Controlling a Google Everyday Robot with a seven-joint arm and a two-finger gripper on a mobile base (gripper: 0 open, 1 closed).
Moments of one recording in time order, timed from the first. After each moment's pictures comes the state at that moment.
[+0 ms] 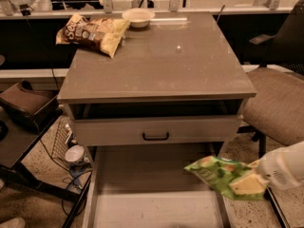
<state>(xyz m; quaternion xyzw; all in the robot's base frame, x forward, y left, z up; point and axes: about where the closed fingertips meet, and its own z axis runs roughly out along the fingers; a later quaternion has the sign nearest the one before) 0.379 -0.260 0.667 -0.35 0.89 0.23 0.17</state>
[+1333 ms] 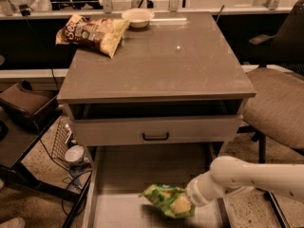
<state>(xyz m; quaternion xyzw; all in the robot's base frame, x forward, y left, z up) 0.406 -0.109 0.454 -0.38 0.88 0.24 0.12</state>
